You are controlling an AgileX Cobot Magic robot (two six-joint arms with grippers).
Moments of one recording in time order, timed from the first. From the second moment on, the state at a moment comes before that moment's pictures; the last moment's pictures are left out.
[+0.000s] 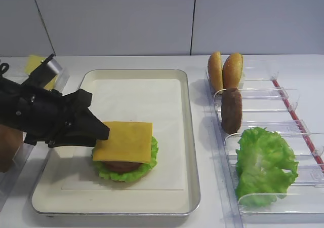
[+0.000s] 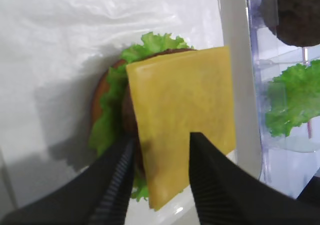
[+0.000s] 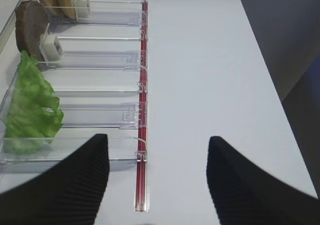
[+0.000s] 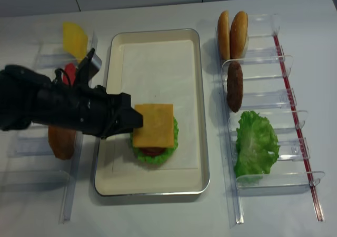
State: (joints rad) left arm -0.12 1.56 -0.76 -1.10 0.86 0.71; right arm -0.07 -0.02 -0.47 0.04 1.14 -0.05
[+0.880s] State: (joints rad) left arm -0.12 1.56 -1.36 -0.15 1.21 0.10; right arm -0.07 -0.02 -0.47 0.04 1.14 -0.05
